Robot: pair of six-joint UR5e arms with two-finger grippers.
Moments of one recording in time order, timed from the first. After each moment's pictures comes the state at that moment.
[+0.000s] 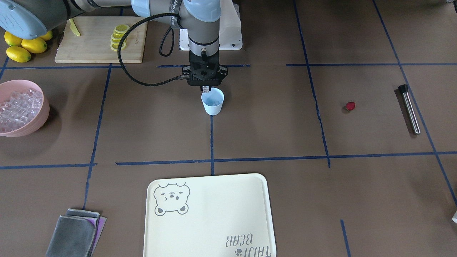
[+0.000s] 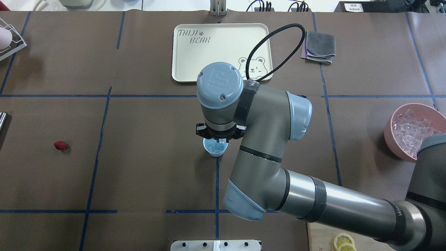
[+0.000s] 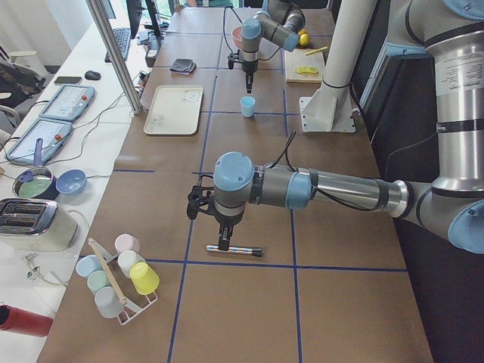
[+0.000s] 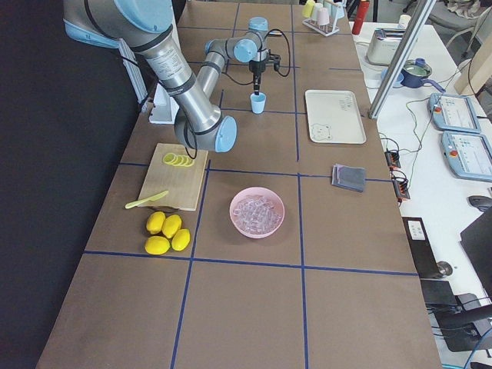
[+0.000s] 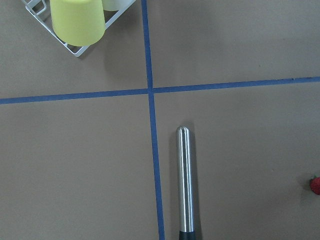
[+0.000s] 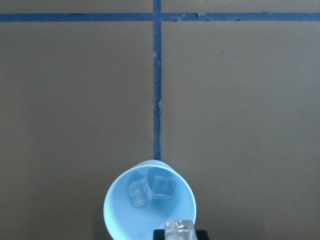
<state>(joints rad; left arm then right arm) -1.61 -1.40 -1.88 -1.58 -2.40 0.00 0.47 -0.71 1.68 -1.84 1.86 1.23</state>
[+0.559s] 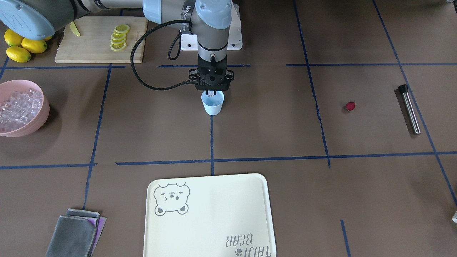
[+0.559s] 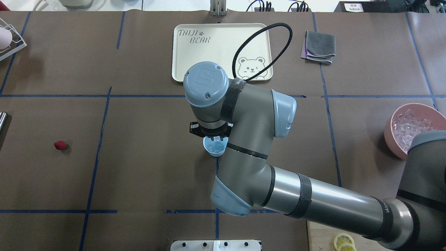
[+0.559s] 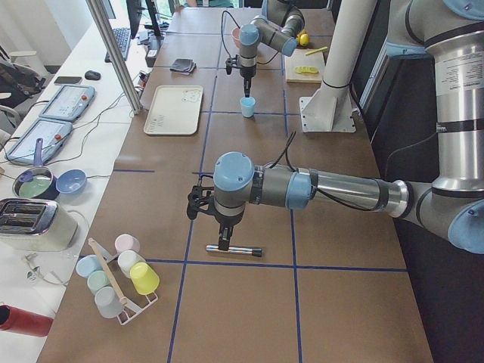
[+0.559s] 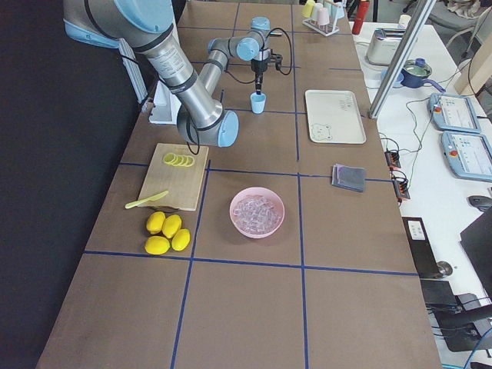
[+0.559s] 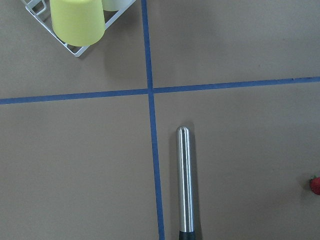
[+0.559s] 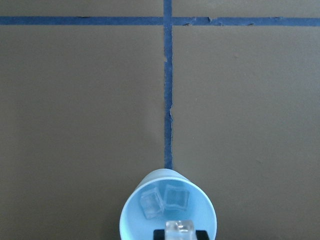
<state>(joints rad) -1.61 -1.40 -1.88 -1.58 -2.40 0.00 0.47 -0.67 1.61 -1.84 1.85 1.23</state>
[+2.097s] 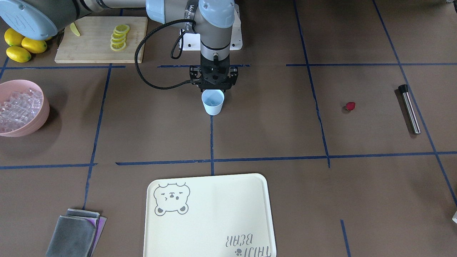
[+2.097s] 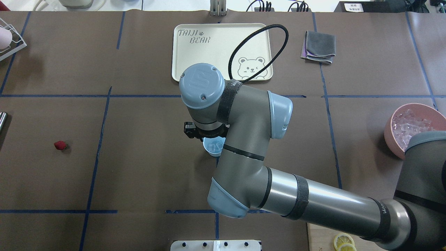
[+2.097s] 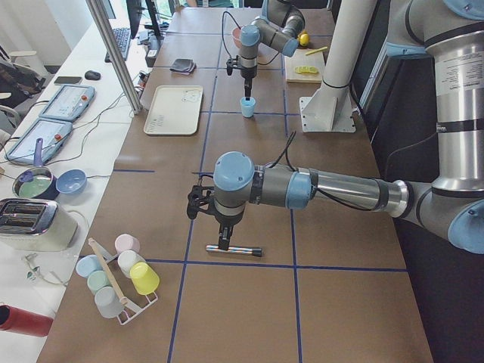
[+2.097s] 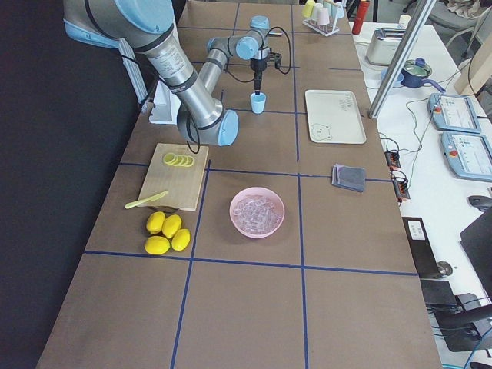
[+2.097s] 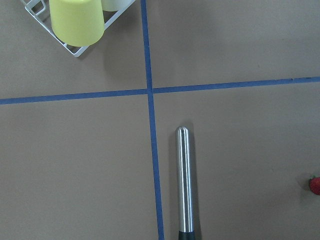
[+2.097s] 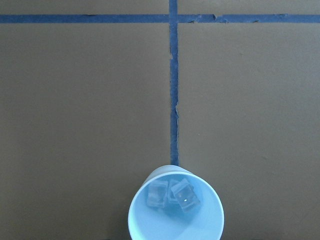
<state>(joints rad) -1.61 -1.40 -1.88 -1.58 -2.40 0.00 0.46 -0.66 1.61 -1.84 1.85 1.25</state>
